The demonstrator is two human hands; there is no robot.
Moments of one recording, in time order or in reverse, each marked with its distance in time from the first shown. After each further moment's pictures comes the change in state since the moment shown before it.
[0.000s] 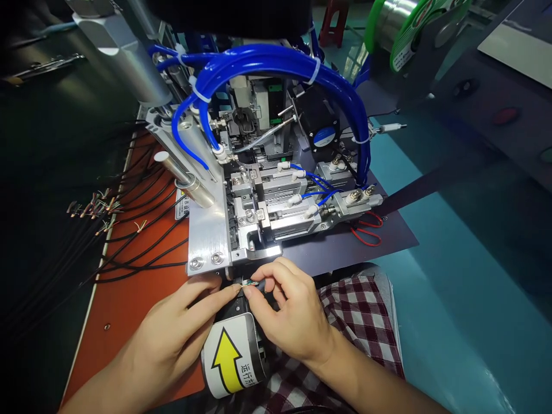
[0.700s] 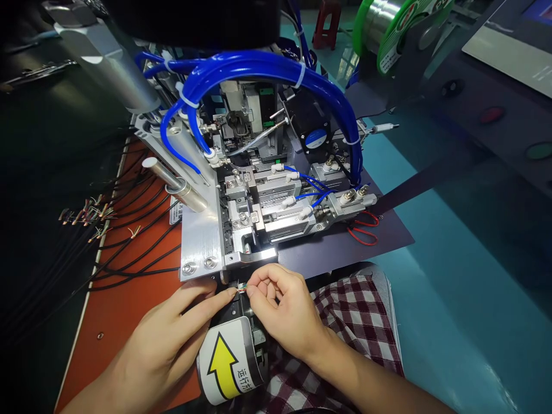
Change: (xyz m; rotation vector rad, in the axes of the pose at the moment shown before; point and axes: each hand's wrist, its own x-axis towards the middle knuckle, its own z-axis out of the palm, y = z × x) left_hand -0.007 -0.003 0.010 -0.032 0.044 -0.038; right_hand 0.004 0.005 -0.001 0.137 -0.081 0.185
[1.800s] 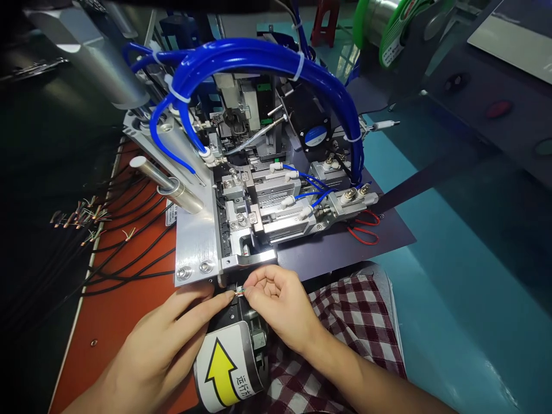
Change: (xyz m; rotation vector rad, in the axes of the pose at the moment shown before) left_hand -0.001 0.001 0.000 0.032 0.014 -0.028; right_hand 0.009 -0.010 0.001 0.321 -0.078 0.339
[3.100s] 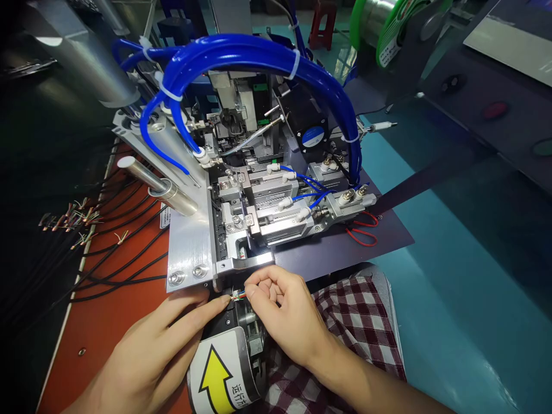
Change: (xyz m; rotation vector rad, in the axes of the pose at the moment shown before) left_hand 0.001 0.000 0.005 0.038 0.067 -0.007; right_hand -0.005 0.001 -0.007 -0.204 0.043 -0.148
